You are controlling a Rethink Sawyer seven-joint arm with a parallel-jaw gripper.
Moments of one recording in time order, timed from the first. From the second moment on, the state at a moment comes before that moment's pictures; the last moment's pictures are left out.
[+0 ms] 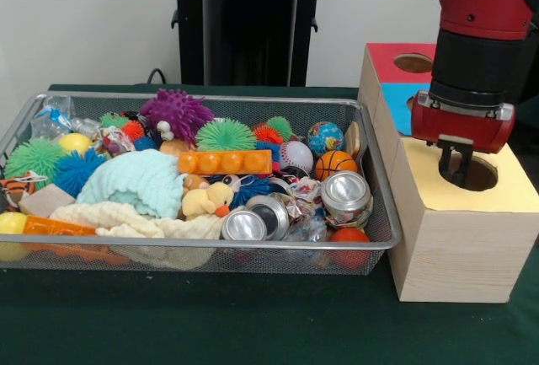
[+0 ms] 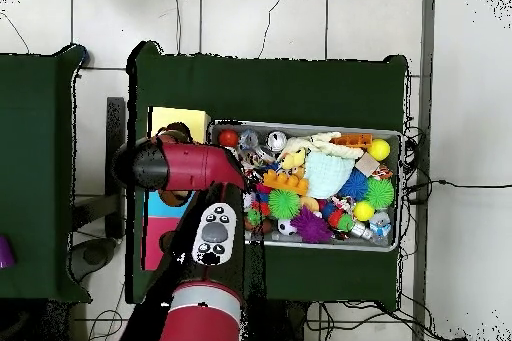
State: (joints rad) arm 0.16 -0.43 -0.17 1.43 0.19 0.37 2.08
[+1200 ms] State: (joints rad) arm 0.12 -0.44 -0.09 1.43 0.12 0.30 2.08
